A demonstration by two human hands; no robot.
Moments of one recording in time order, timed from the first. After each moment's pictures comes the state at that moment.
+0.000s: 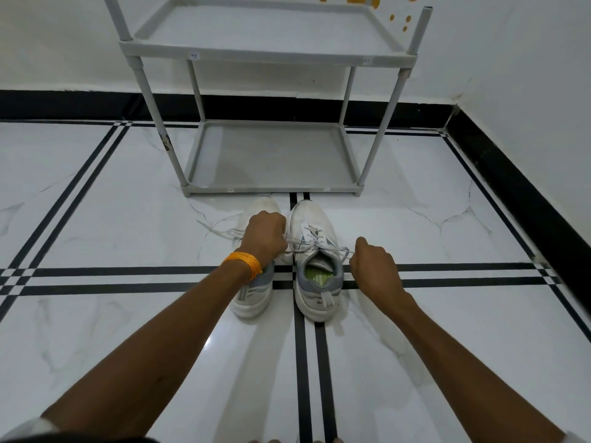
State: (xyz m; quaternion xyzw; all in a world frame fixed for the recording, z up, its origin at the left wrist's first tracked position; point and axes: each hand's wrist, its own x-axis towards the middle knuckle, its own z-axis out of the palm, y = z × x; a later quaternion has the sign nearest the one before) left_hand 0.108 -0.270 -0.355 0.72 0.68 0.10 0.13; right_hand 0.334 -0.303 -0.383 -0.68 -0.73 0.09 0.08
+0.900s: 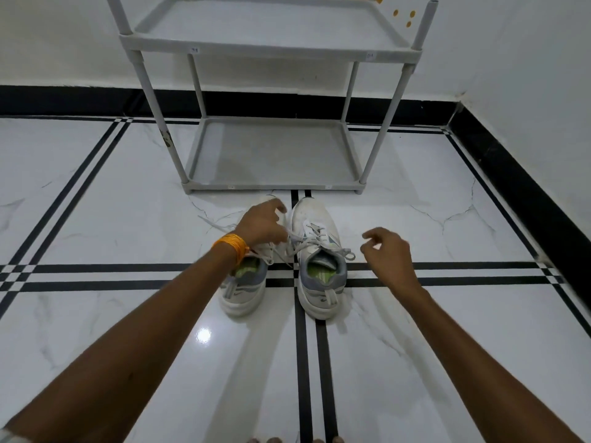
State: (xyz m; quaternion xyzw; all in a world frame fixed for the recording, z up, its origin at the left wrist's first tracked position) left_hand 0.092 -0.262 -0.340 0.66 0.66 0.17 0.31; right_hand 0.346 -0.300 -0.358 -0.70 -0.61 0.23 0.28
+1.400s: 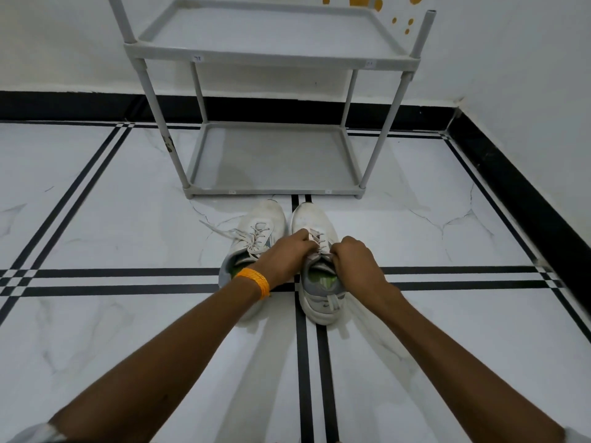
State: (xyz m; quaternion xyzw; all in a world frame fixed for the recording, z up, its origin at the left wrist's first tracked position) left_hand 0.129 -0.287 -0.379 0.85 0.50 0.10 0.14; right_hand 0.295 -0.297 -0.362 -0.62 -0.77 0.10 0.03
